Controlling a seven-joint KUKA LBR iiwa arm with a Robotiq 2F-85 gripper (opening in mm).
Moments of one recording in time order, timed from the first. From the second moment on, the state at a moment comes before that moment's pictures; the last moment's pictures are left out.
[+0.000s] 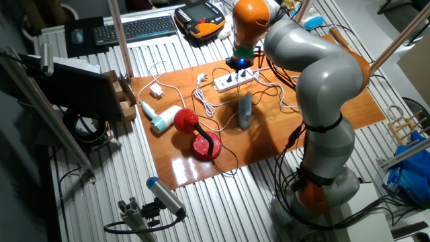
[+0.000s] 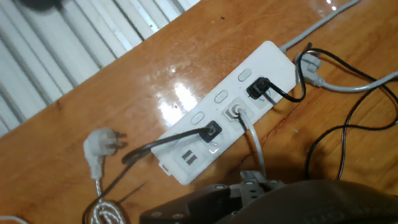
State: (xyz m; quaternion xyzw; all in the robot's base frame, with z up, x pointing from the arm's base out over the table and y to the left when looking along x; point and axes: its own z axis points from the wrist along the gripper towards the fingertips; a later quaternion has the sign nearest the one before) arm 0.641 0.061 0.199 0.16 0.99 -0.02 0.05
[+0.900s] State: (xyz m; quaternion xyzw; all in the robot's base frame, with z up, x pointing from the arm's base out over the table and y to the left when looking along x) arm 0.641 0.061 0.199 0.00 1.00 0.01 0.04
